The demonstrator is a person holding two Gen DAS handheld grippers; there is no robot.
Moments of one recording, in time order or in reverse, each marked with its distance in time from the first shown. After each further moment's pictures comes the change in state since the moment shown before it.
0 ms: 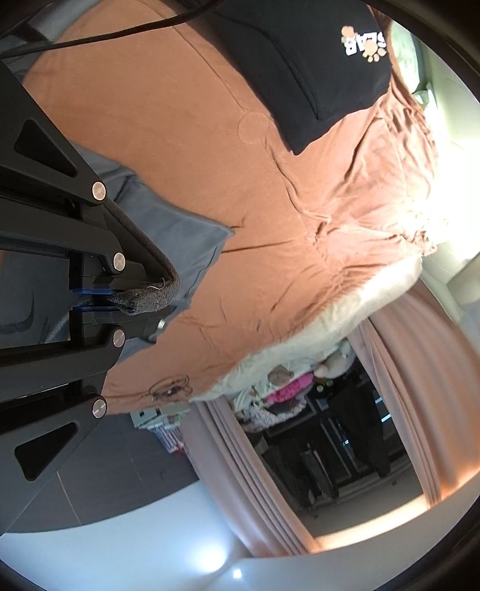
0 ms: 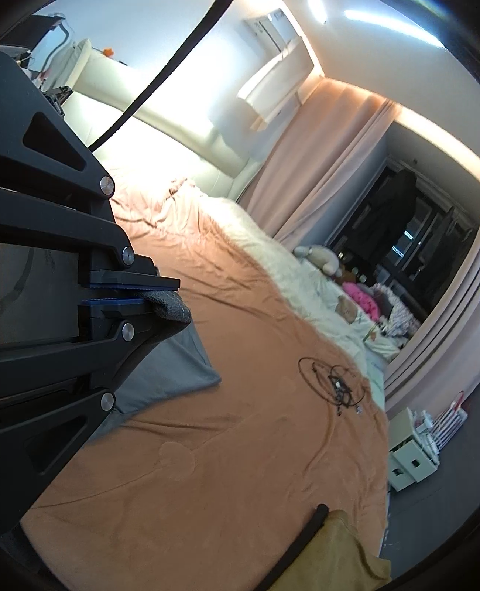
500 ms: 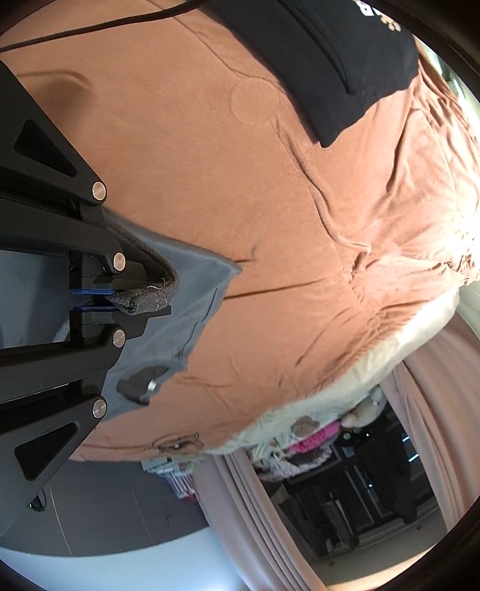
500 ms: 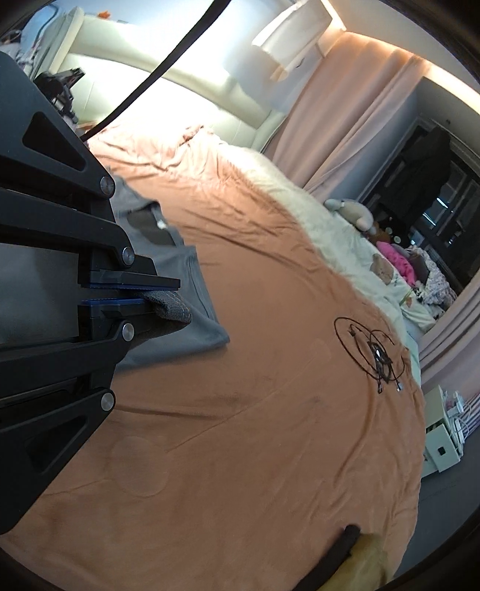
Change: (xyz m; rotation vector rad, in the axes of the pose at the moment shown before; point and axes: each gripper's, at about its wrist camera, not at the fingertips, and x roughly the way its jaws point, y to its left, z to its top) left arm 0.131 0.035 0.034 -0.004 0.110 0.172; right arm 0.099 0.010 0.036 -0.034 0.105 -0.156
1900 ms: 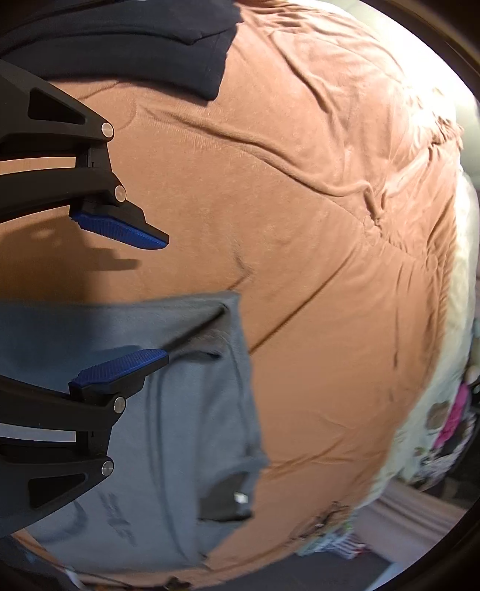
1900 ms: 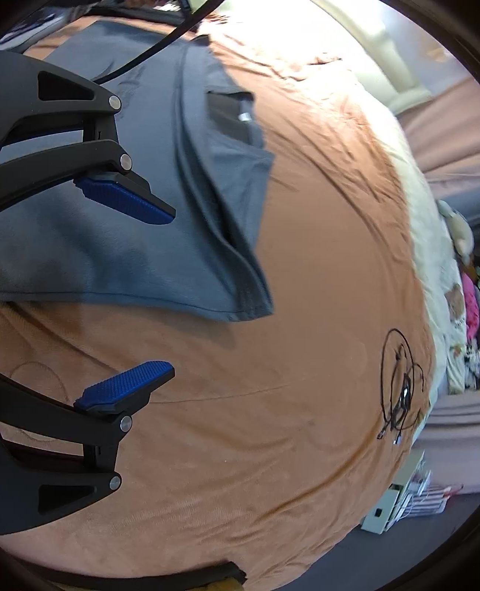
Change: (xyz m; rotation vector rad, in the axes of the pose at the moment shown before) left arm 0.109 -0.032 0.019 0.619 0.211 0.373; right arm 0.066 0.082 0.003 -0.466 0.272 -0.336
